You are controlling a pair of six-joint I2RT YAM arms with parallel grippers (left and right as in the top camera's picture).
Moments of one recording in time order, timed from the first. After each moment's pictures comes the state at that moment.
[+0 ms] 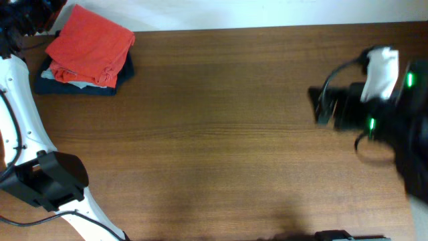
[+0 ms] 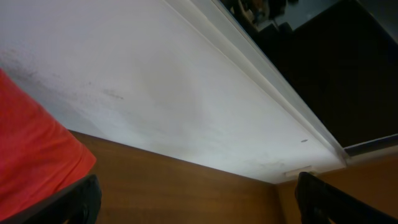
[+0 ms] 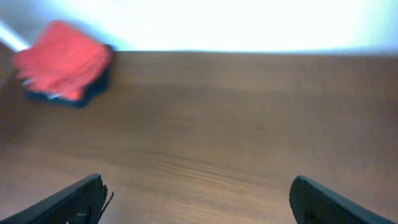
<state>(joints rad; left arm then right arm) 0.37 2.12 2.37 -0.67 0.81 -0.57 0.03 1.12 1.68 -1.16 -0.27 0.05</state>
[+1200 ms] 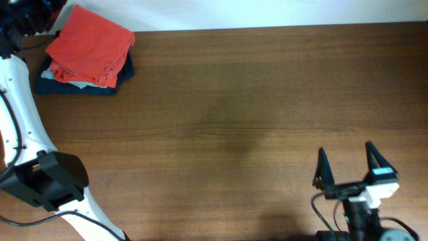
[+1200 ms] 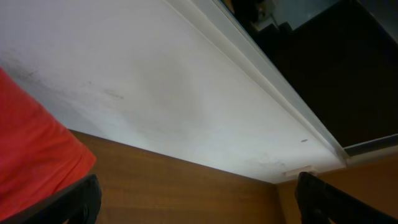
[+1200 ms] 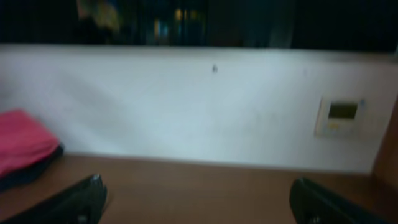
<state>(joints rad) 0.37 2.12 2.37 -0.68 0.81 -0.57 -0.08 0.02 0.41 -0.21 -0.16 0.00</state>
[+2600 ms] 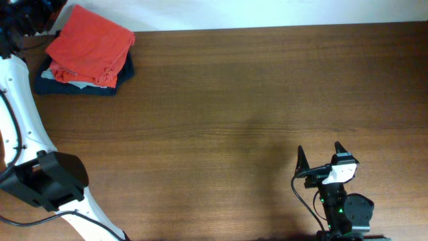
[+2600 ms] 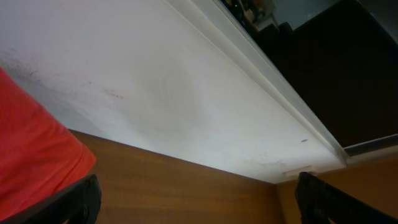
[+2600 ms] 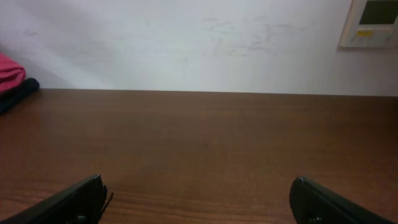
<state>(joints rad) 0.37 2.12 2.37 -0.68 0.81 -0.57 -0.08 0.02 0.01 -0.06 -0.16 0.00</state>
